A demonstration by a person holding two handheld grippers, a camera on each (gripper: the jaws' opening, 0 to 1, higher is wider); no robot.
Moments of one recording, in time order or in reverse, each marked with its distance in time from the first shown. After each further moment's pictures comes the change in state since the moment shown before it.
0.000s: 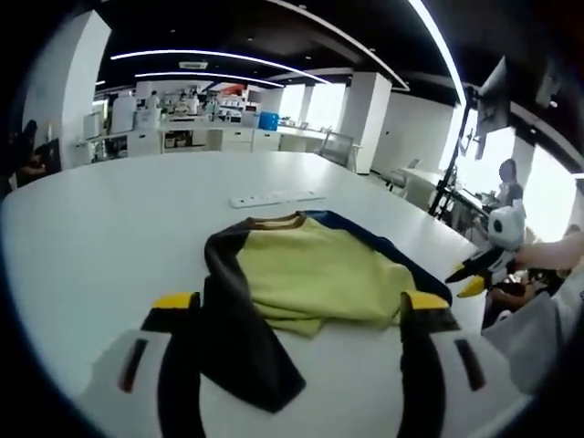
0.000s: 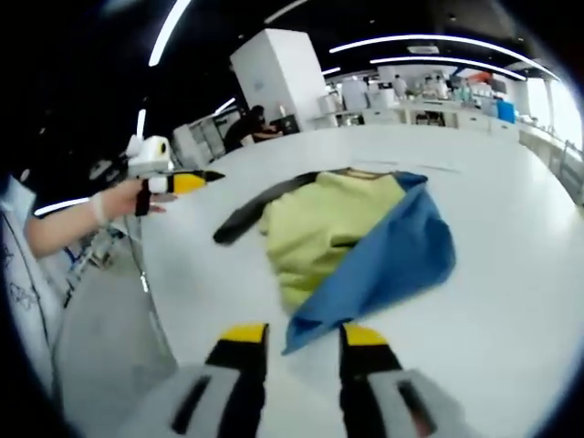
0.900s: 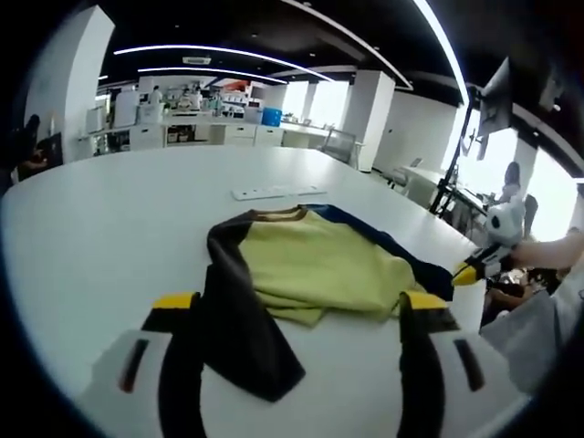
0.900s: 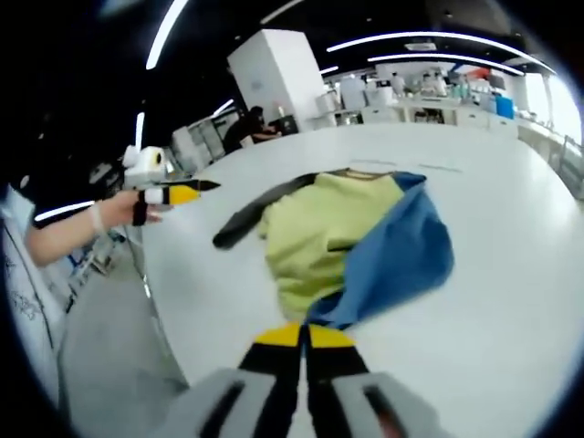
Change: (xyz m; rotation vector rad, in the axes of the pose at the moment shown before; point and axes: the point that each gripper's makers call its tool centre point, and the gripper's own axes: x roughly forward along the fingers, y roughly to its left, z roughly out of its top) left arm -0.007 0.003 -0.009 -0.015 0.016 0.012; right arm -0.014 -0.014 0.017 0.021 -0.003 -0.006
